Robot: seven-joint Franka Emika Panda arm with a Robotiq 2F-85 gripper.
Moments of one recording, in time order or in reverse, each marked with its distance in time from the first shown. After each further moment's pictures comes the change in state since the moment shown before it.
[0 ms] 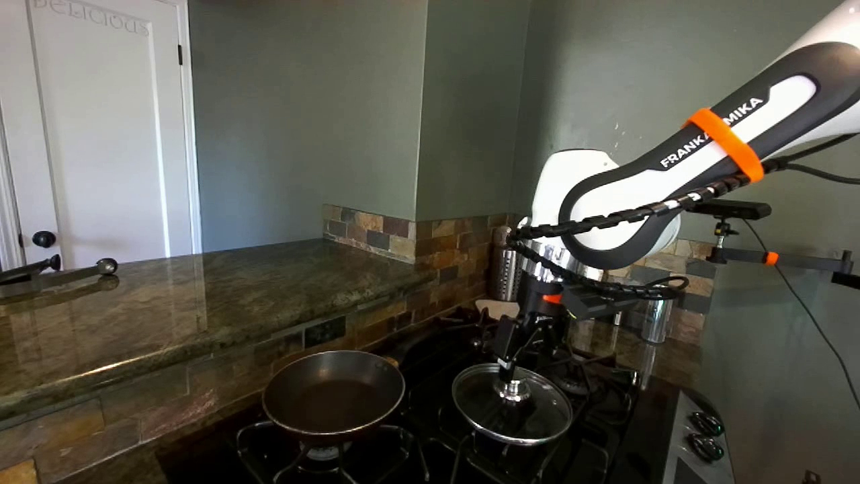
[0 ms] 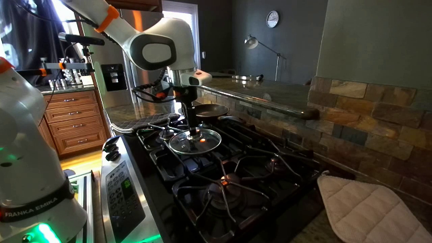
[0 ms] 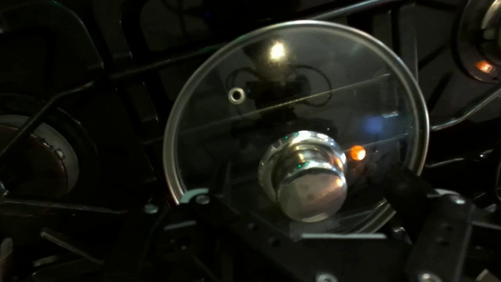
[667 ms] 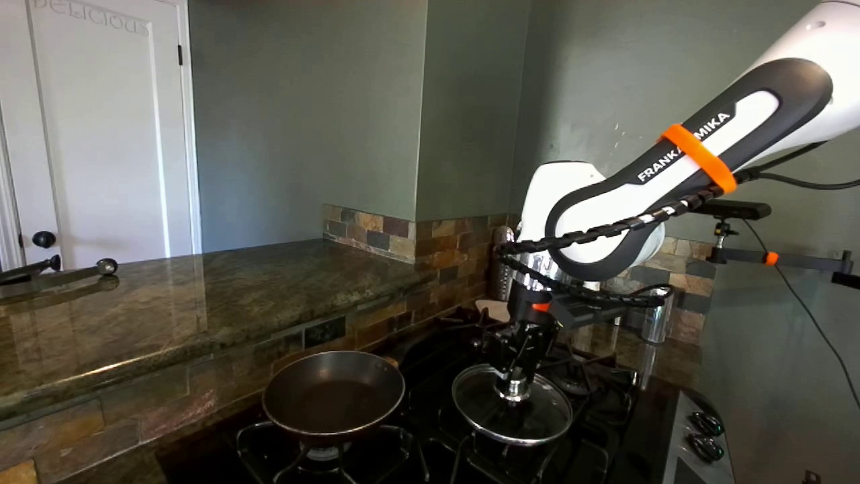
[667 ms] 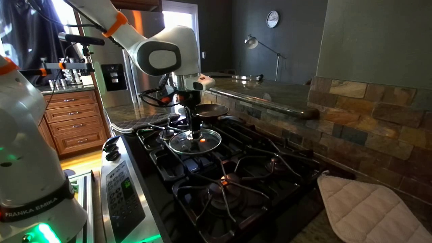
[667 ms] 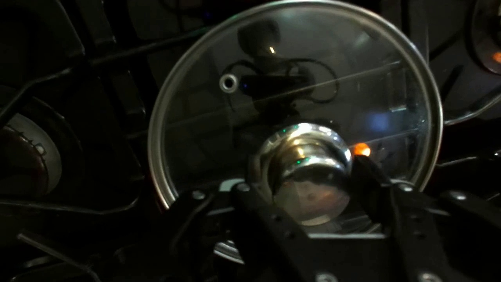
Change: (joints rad) arm 0.001 0.075 0.007 0.026 0.000 0.044 0.000
